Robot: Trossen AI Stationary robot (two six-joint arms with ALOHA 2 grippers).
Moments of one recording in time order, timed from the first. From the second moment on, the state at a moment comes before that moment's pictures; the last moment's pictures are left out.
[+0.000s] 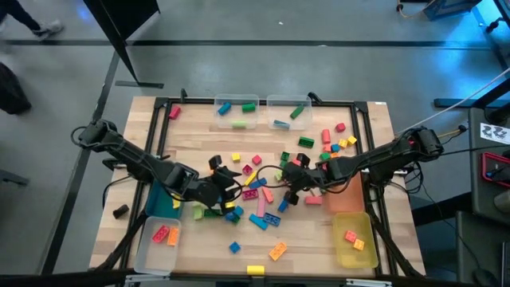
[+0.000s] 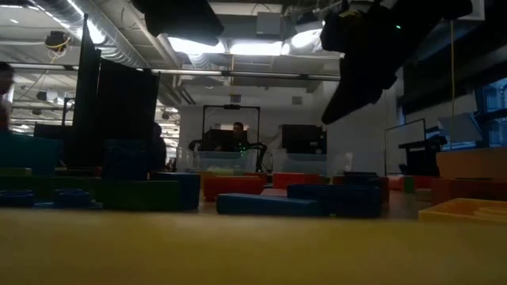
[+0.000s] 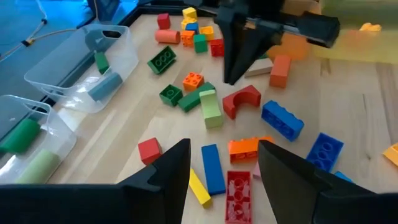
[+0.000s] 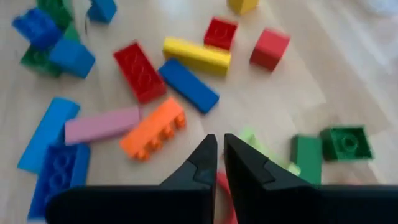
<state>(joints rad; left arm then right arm) -0.42 1.42 1.02 -0.31 -0.71 -0.38 0.24 1.49 0.91 -0.35 0.32 0.46</state>
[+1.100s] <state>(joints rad) -0.42 1.42 1.02 -0.31 -0.71 -0.36 0.24 1.67 0.91 -0.50 0.25 0.66</state>
